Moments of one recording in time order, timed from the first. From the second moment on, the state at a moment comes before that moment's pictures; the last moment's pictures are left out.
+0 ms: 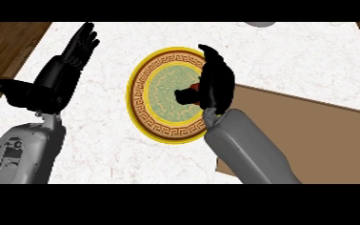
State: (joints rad) left arm -0.36 0.26 0.00 -1.58 0.06 -0.07 0.12; right arm -0.67 -0.01 0.48 -1.24 0.86 -0.49 0.97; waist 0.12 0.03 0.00
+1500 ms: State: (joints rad) left arm -0.29 0.29 0.10 -1.60 0.05 -0.06 0.13; right arm -0.24 -0.21 0.57 -1.66 0.55 -1.05 0.65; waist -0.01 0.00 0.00
